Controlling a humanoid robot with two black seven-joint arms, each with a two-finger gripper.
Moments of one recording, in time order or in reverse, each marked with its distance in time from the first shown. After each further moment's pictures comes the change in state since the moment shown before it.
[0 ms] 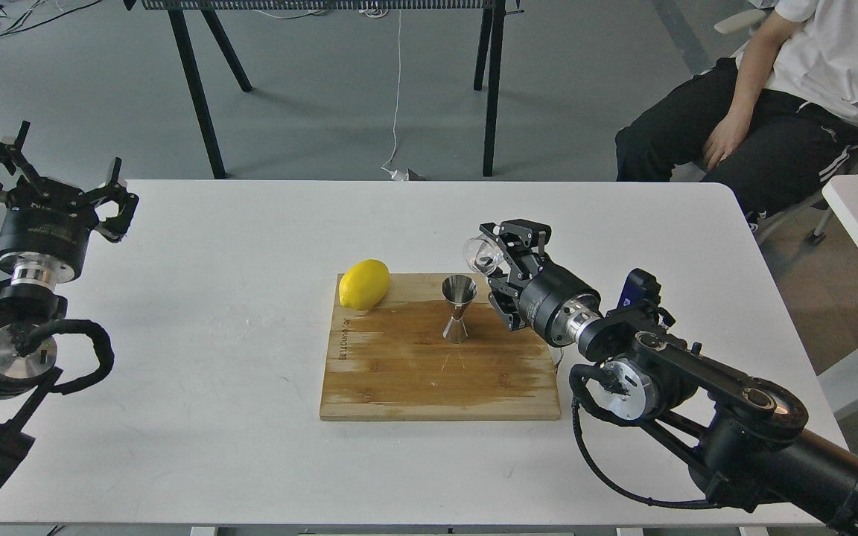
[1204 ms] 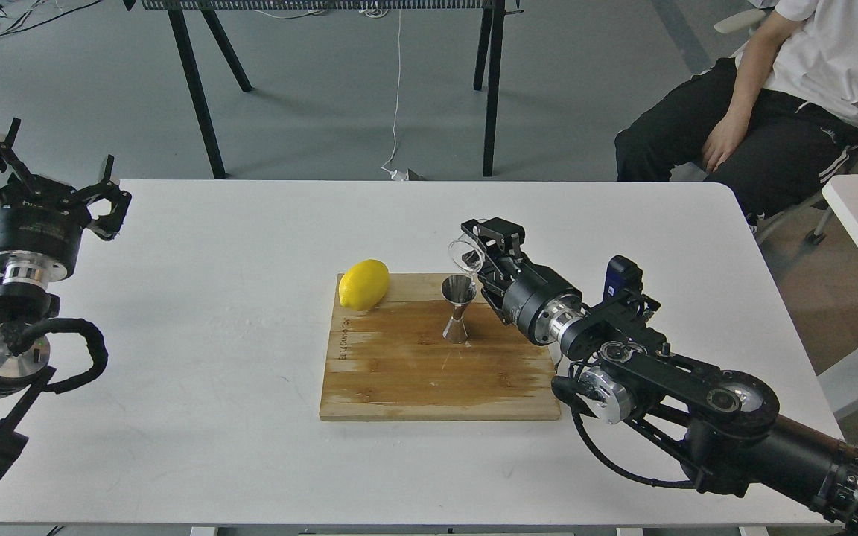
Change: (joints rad) left arm 0.001 0.012 -0.006 0.001 -0.001 -0.004 -0.002; right arm 0.073 0.029 -0.105 -0.061 -0.127 -0.022 0.044
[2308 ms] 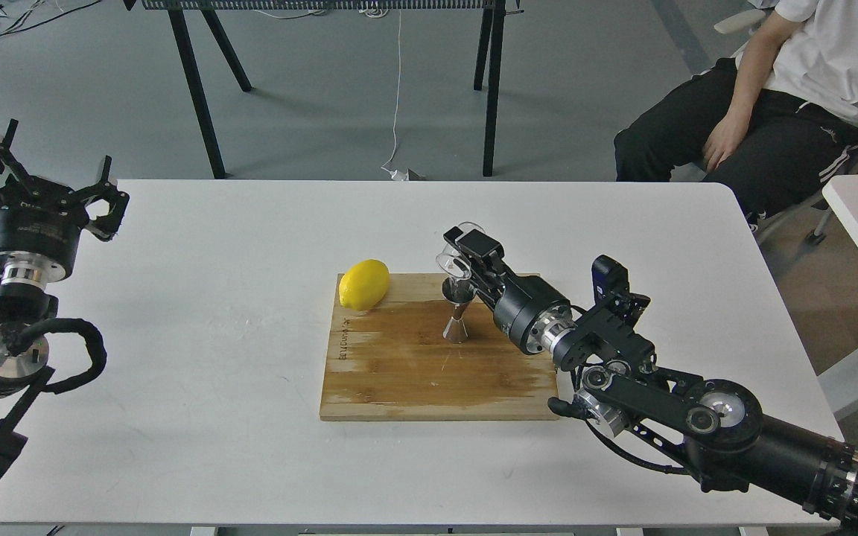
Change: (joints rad) left arm 0.000 0.000 -0.002 0.006 -0.001 0.001 -0.002; right arm 0.032 0.004 -0.103 -0.049 -0.214 -0.020 0.071
